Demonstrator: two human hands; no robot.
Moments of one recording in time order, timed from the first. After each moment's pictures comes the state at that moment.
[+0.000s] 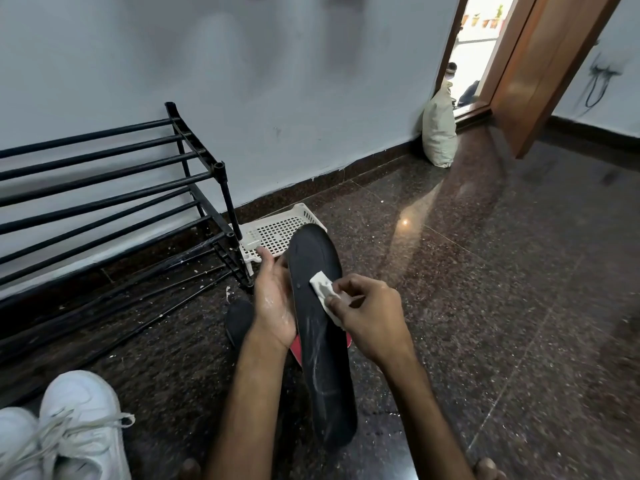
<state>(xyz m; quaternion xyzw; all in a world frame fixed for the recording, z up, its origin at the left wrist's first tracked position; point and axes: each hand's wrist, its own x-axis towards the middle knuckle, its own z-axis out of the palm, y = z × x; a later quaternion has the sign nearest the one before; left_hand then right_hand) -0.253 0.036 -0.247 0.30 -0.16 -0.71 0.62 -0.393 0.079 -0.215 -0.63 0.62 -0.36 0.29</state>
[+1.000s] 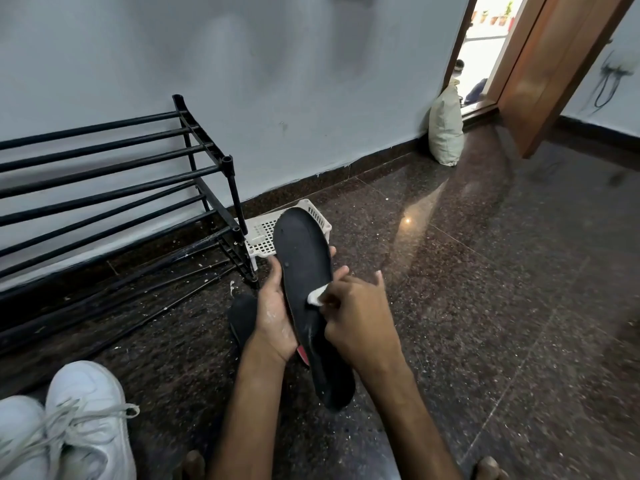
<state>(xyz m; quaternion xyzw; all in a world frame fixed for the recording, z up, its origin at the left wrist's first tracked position) -0.252 0.053 -0.262 0.23 -0.14 -0.77 0.58 -0.368 0.082 -0.220 -0.77 0.59 -0.21 0.10</state>
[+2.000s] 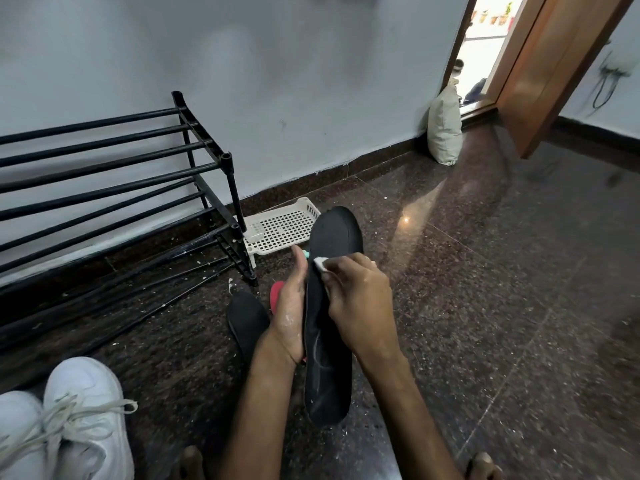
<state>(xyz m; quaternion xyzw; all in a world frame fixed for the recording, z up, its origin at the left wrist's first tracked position) -0.269 0.063 -0.253 0.23 -0.21 -0.79 0.54 -0.368 0.076 -0.216 -0.71 0.55 -0.41 0.13</state>
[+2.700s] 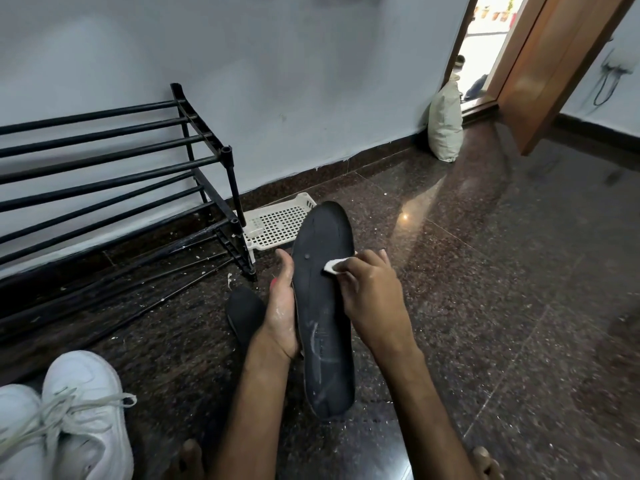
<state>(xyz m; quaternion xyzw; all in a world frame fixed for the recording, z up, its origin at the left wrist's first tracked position) -0.260 0.059 -0.264 0.26 -0.19 -0.77 0.55 -0.387 0.066 -0.228 -0.75 0.56 -0.34 0.08</state>
